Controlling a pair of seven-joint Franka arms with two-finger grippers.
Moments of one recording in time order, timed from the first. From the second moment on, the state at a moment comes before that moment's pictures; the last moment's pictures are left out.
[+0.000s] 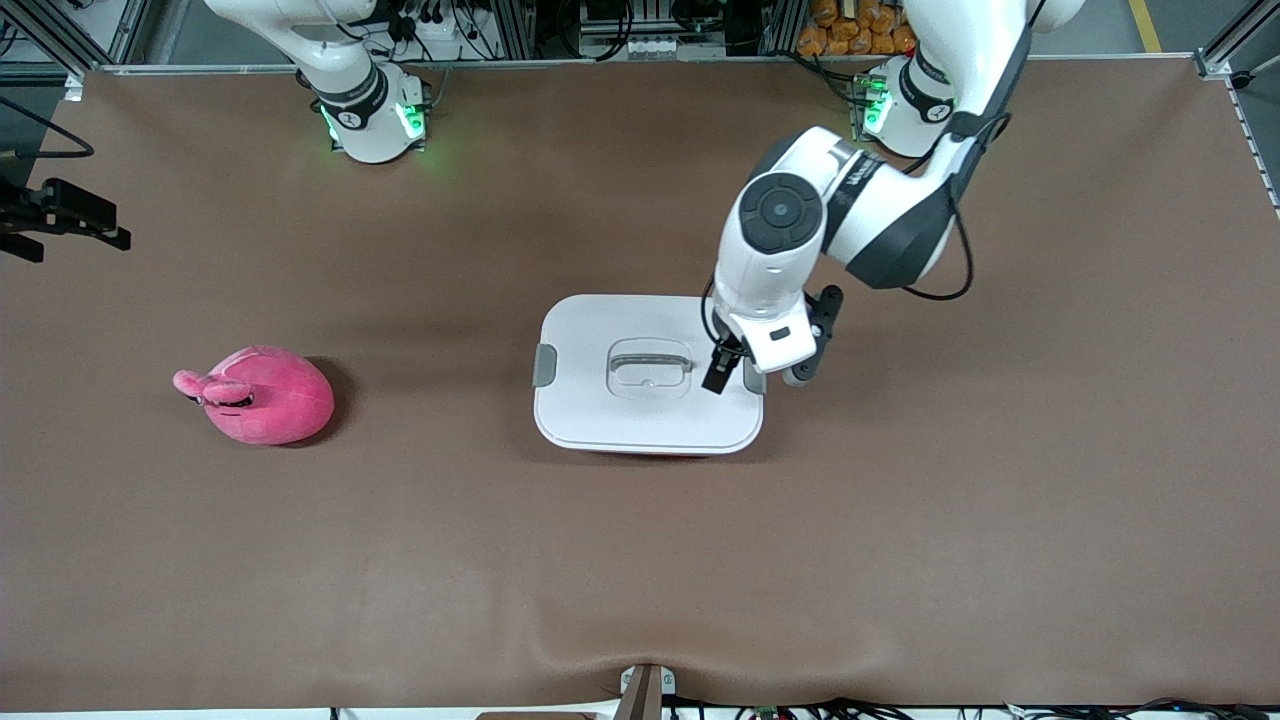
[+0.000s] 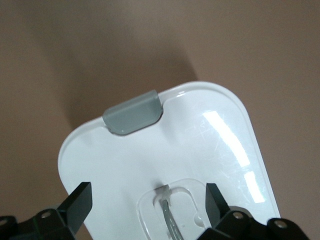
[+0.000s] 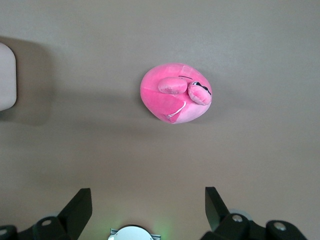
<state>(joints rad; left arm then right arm) -0.54 0.48 -0.13 -1.50 0.04 1.96 -1.85 -0.01 0.00 -0.11 -1.55 0.02 1.44 -0.24</state>
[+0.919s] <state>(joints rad) -0.62 0.58 -0.12 -1.43 0.04 2.04 -2.15 -0.01 0.02 -0.11 -1.56 0.02 1.43 -0.24</state>
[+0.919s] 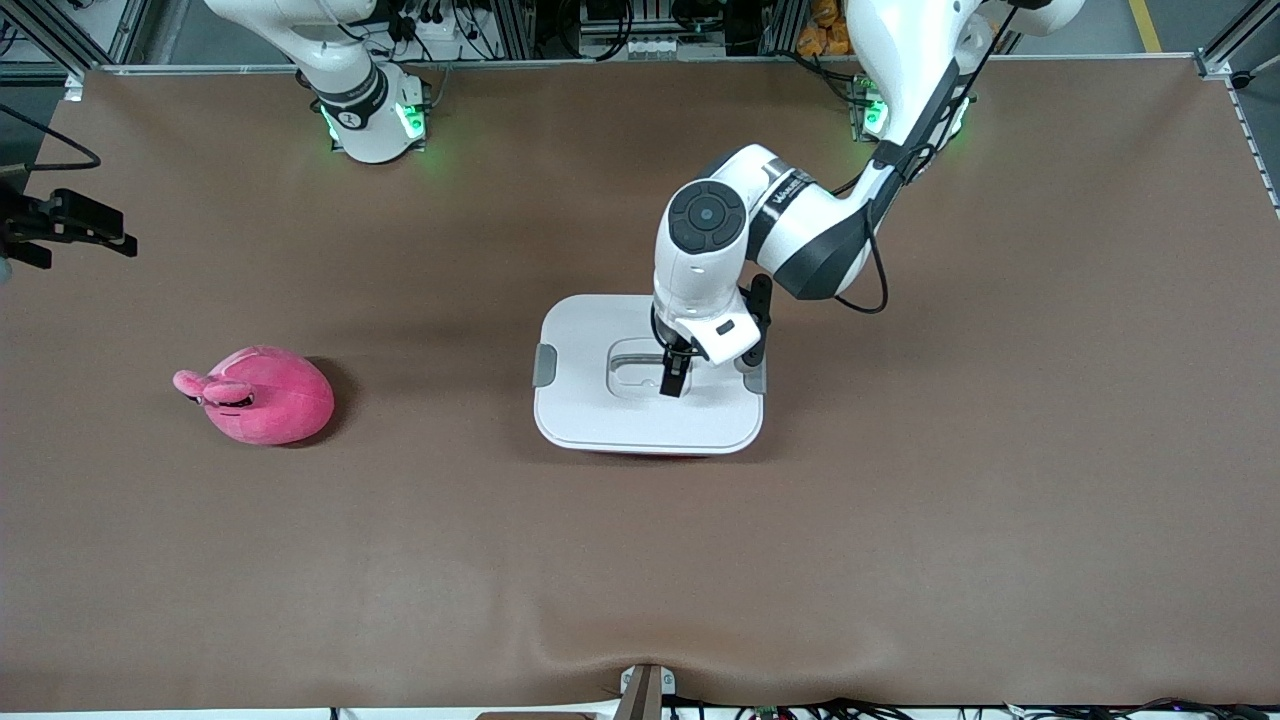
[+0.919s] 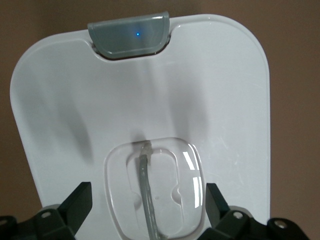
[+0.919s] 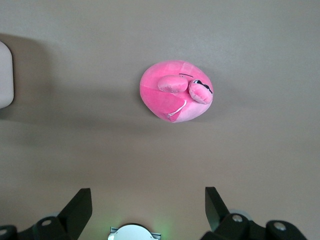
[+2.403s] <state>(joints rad) -0.67 0.64 -0.12 -1.38 0.04 2.06 -2.34 -0.01 0.04 -0.10 -1.56 0.02 1.36 -0.24</state>
